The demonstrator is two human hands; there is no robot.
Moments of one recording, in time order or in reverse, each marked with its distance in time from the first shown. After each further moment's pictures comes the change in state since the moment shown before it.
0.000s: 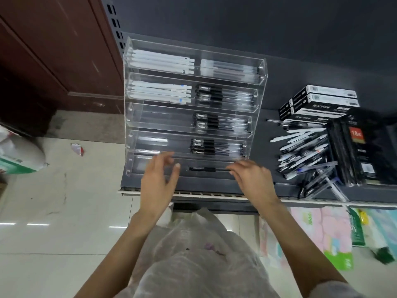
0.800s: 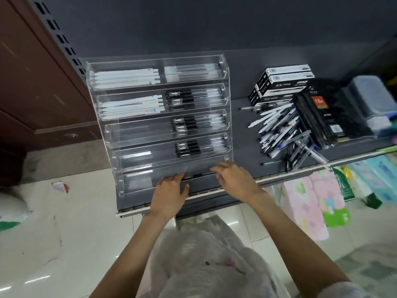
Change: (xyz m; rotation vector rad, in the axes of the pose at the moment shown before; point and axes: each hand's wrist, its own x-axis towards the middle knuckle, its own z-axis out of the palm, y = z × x) left_hand 0.012 -0.012 0.024 0.468 -0.646 0.140; right_hand -0.012 -0.020 0.019 0.205 -0.237 0.206
